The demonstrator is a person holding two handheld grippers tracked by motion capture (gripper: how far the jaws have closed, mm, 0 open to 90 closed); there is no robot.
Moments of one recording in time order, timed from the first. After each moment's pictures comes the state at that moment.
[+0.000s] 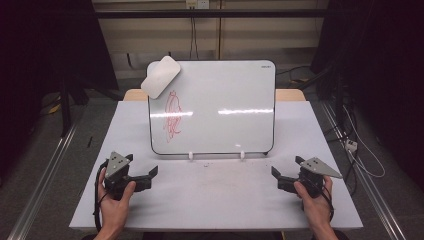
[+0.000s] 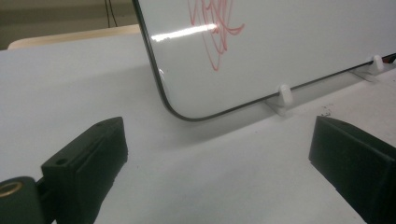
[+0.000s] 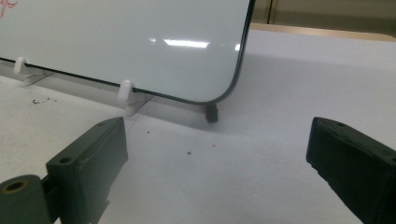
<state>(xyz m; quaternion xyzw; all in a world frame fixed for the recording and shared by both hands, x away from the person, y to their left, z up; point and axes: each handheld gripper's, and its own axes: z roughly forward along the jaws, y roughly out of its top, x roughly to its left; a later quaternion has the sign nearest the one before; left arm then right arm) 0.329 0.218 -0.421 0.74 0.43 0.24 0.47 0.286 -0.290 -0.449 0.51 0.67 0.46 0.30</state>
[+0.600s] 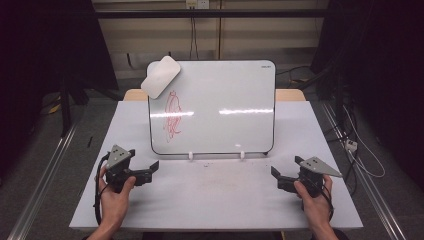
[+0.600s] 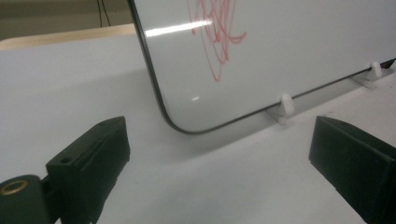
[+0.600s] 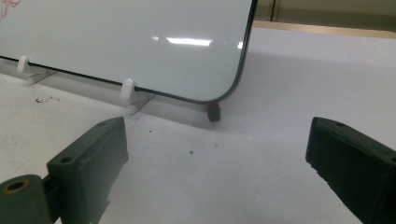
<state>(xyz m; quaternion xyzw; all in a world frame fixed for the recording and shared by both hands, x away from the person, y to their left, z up) 0.347 0.218 -0.411 0.74 0.42 0.23 0.47 0.287 -0.290 -0.448 0.51 0.67 0.45 0.29</state>
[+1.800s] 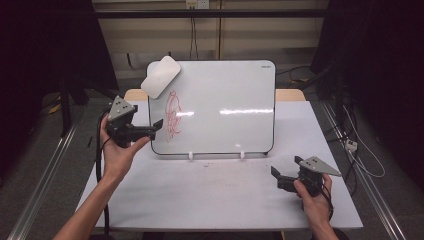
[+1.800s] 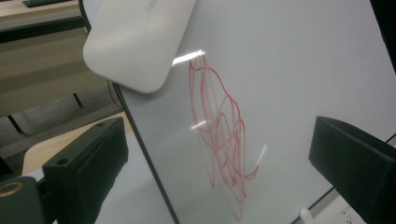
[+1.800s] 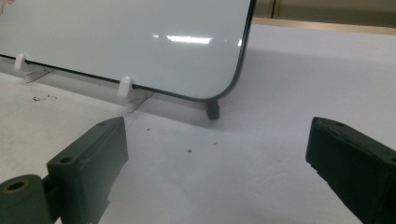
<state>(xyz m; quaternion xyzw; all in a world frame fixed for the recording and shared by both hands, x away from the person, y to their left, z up) 0.417 0.191 -0.319 0.75 0.36 0.27 0.48 0.289 -0.291 -0.451 0.51 0.67 0.45 0.28</state>
